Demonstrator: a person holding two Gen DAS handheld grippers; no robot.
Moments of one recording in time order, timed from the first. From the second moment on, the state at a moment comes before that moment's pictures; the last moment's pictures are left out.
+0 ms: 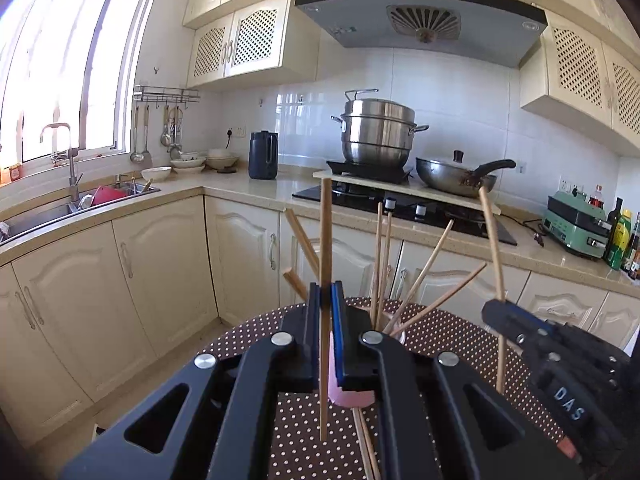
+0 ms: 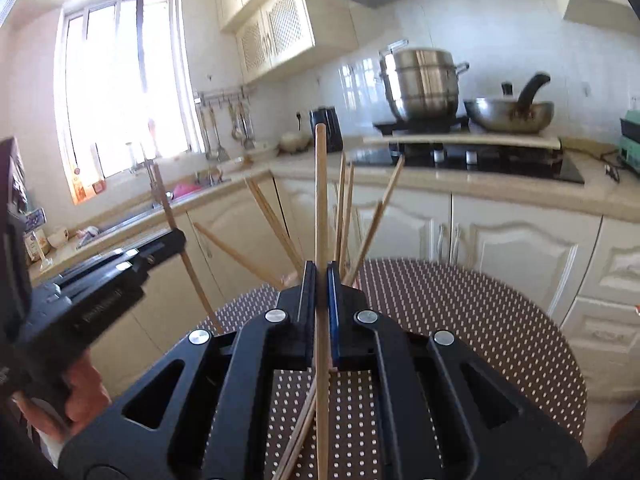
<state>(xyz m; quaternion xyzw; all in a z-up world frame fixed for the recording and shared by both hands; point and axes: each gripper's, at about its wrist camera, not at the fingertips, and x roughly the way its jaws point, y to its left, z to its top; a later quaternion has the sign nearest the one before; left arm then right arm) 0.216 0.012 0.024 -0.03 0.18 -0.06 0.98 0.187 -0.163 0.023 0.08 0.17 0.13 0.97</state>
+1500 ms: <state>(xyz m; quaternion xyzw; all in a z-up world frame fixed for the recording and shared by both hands) 0.313 -0.004 0.047 -0.04 0.19 -0.07 0.98 0.272 -0.149 0.017 0.11 -0.04 0.10 0.99</state>
